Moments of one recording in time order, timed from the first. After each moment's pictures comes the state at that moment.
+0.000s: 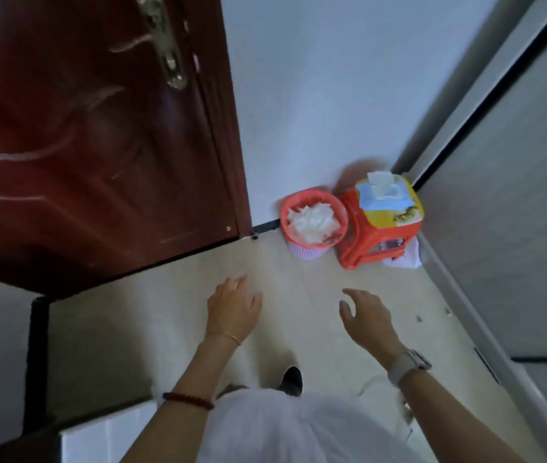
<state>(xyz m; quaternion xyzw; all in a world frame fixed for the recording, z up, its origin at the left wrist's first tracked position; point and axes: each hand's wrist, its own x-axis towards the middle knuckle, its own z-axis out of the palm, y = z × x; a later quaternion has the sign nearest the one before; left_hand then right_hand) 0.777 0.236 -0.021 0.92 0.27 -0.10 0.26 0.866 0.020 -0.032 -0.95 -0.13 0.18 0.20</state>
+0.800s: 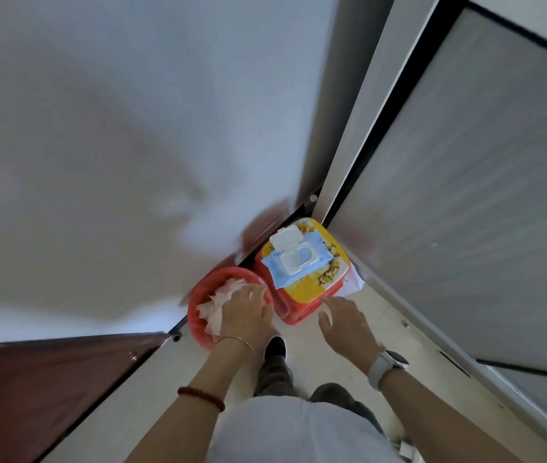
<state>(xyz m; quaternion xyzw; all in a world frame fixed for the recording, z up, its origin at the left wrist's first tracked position) 1.288 0.148 -0.088 0.95 0.01 -0.24 0.21 1.274 -0.042 -0.083 -0.94 0.02 0.25 0.22</state>
